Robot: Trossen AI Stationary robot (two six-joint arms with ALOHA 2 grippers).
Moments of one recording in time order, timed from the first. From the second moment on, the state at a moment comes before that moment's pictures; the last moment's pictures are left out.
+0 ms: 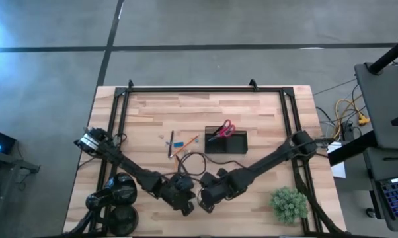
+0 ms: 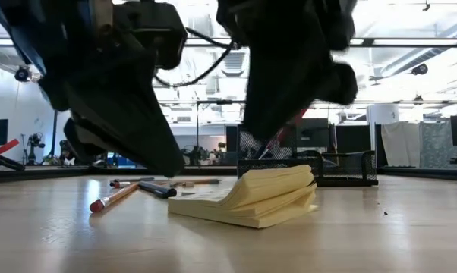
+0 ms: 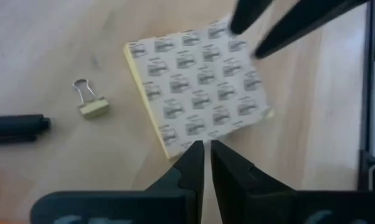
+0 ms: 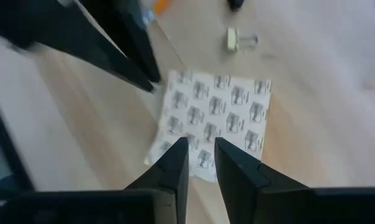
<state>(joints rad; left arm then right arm) -0.56 1.85 1.03 -0.01 -0.33 -1.01 0.47 2.07 1.56 -0.63 0.18 1.02</state>
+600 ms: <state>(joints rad) -0.57 1.85 1.02 -0.12 -0.34 -1.02 0.47 2.13 1.55 -0.63 0.15 0.99</state>
